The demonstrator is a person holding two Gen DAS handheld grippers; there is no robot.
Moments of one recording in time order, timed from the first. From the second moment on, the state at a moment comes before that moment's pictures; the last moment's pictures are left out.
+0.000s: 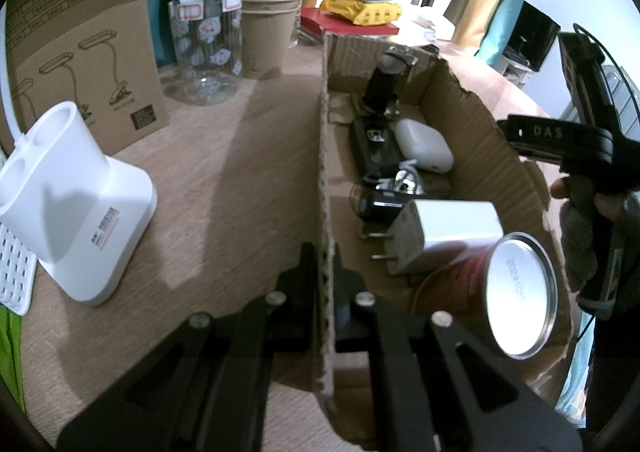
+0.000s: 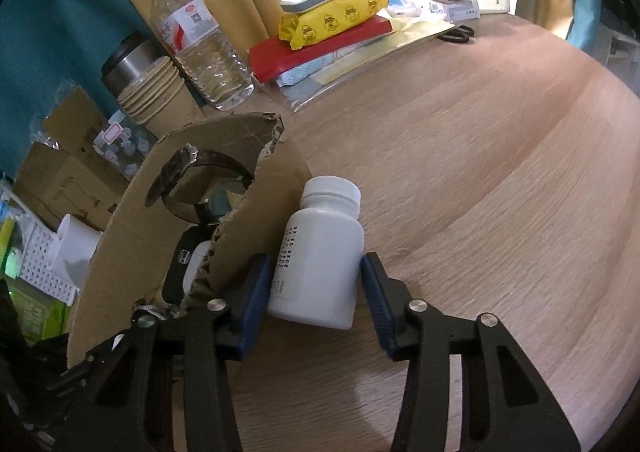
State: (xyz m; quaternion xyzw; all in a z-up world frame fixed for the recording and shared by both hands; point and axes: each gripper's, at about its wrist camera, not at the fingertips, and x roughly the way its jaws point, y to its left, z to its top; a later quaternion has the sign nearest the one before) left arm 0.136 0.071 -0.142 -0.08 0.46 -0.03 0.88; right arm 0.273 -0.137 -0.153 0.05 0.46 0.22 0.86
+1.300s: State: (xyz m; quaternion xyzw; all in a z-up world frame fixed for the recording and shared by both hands) left arm 0.136 0.071 -0.141 -0.08 0.46 -0.03 0.88; right arm 0.202 -0.132 -0.054 0.00 0.34 0.22 0.91
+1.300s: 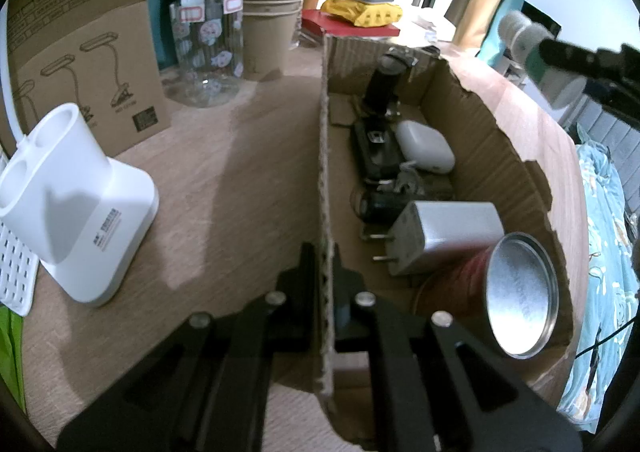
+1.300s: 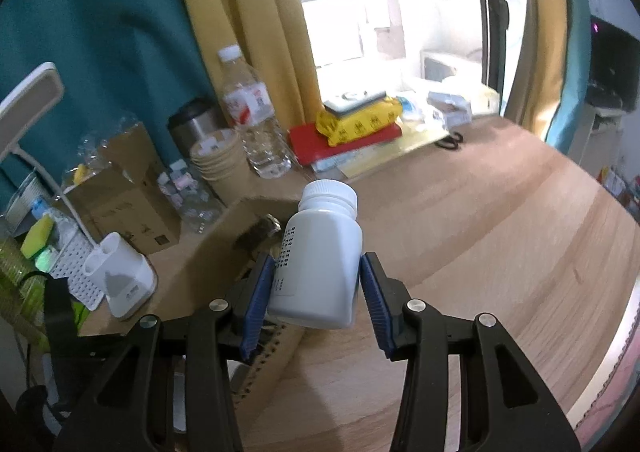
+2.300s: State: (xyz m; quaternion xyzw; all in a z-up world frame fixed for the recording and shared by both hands) left arm 0.135 0.071 -0.141 -0.08 0.46 -0.03 0.88; right arm 0.190 -0.049 -0.063 -0.05 0.35 0.29 0.89
